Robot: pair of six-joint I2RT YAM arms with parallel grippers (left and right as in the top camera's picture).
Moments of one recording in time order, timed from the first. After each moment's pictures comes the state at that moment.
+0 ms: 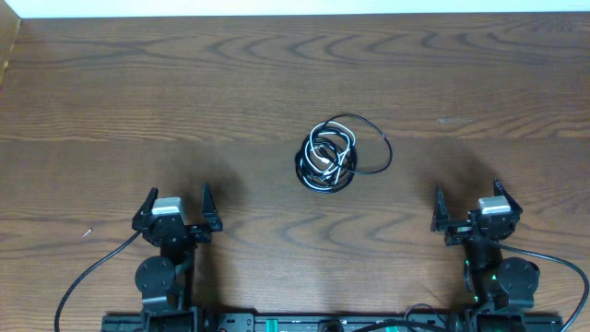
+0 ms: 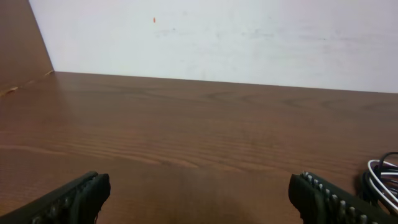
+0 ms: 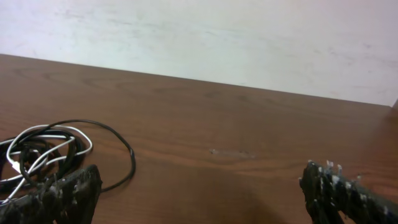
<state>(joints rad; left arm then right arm) 0.10 0.01 0.01 -0.10 0.04 -0.04 -0.03 0.01 0.01 -0.07 -0.11 -0.08</state>
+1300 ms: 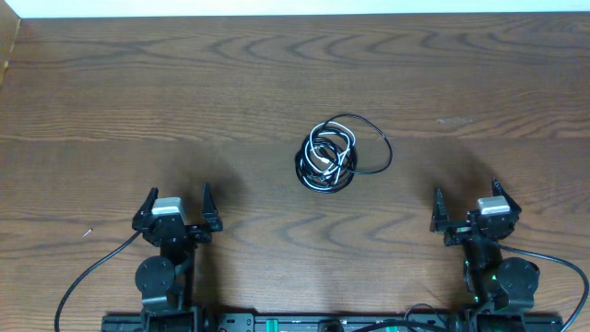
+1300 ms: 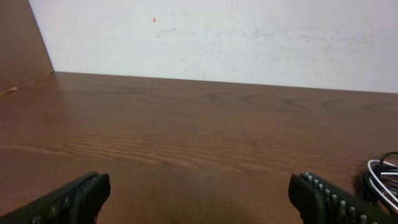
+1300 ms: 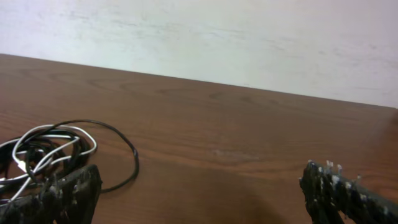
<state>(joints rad) 0.10 0.01 0.01 -0.10 0.04 -0.04 -0.03 0.01 0.01 -0.06 -0.13 -0.08</state>
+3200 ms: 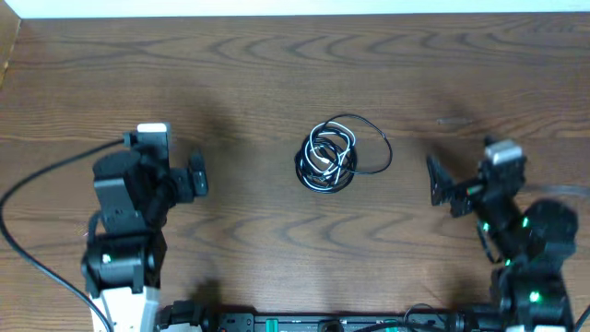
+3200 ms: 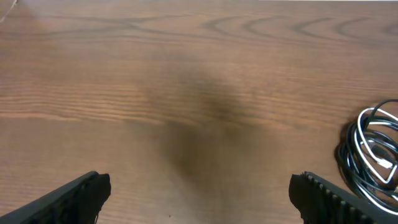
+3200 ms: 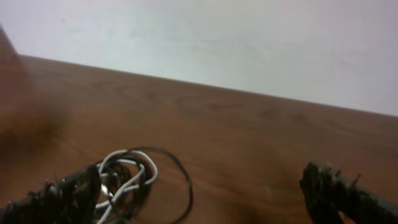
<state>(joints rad) 0.10 0.86 0.85 -0.63 0.05 0.05 -0.03 0.62 0.53 -0.14 -0.36 -0.03</state>
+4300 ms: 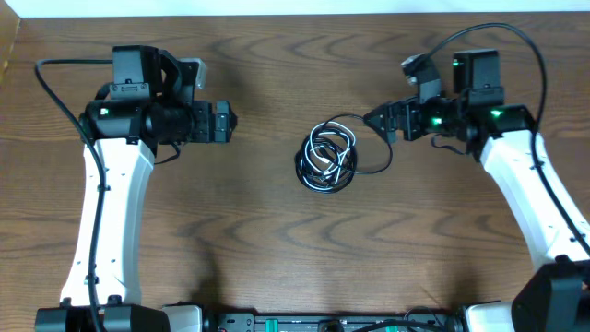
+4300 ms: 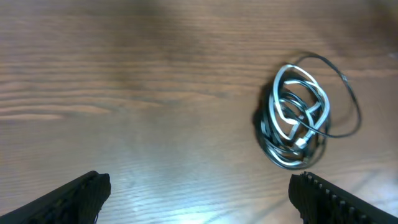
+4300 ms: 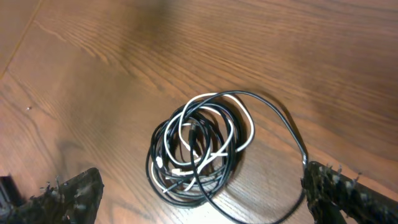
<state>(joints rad) 0.03 1.49 1.43 -1.03 0.33 0.06 0.14 1.58 1.25 -0.58 -0.60 -0.02</state>
